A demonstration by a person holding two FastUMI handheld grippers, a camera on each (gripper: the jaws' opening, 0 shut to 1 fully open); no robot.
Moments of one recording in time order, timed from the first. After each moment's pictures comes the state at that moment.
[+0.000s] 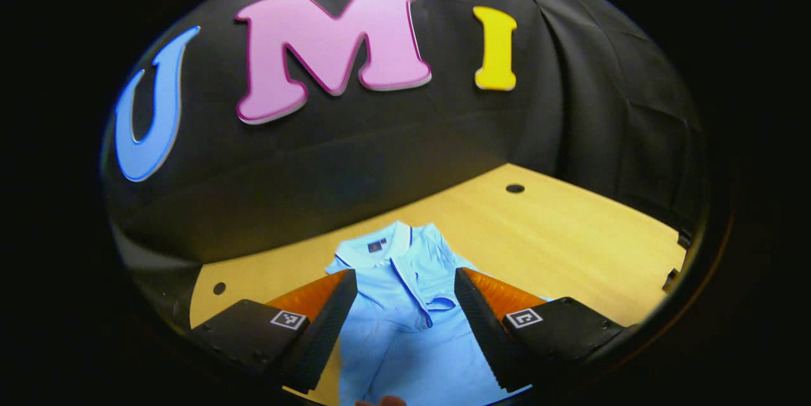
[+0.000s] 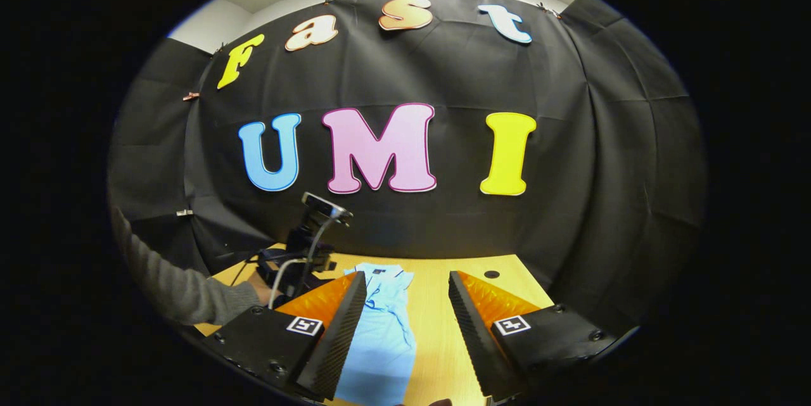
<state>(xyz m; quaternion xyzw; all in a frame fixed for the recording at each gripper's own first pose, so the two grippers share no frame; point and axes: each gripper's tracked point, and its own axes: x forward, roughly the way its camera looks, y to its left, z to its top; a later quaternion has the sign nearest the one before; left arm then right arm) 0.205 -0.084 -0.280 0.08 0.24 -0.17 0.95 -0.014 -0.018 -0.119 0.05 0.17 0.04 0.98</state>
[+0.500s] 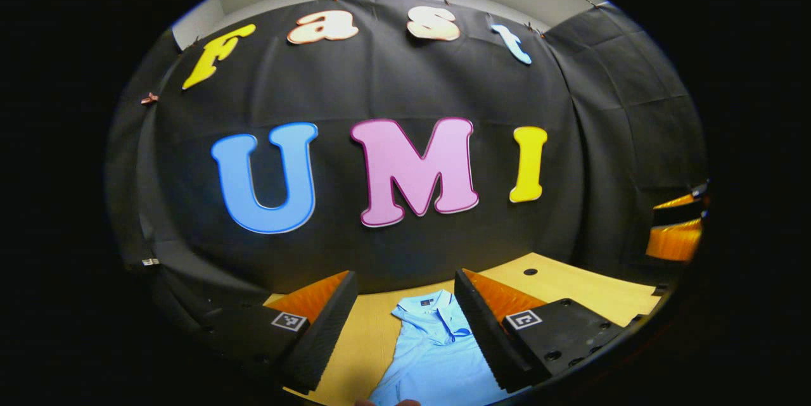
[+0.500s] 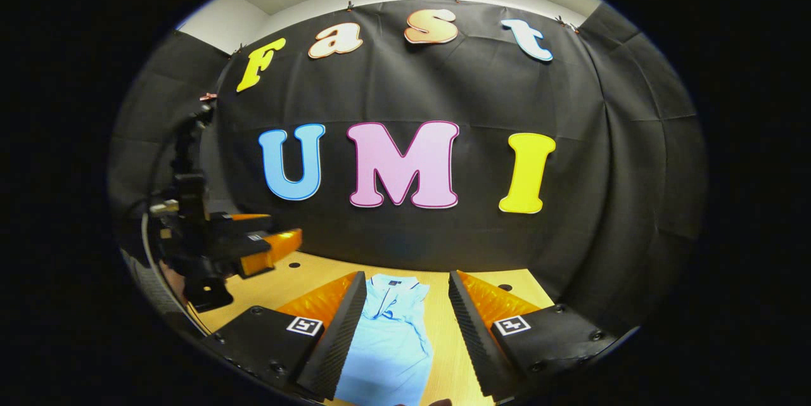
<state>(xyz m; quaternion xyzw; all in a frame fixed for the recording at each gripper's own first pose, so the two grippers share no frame) 0.077 0.008 -0.089 0.03 0.07 -0.07 0.99 -0.020 0.023 -0.091 0.04 0.15 0.07 0.99</state>
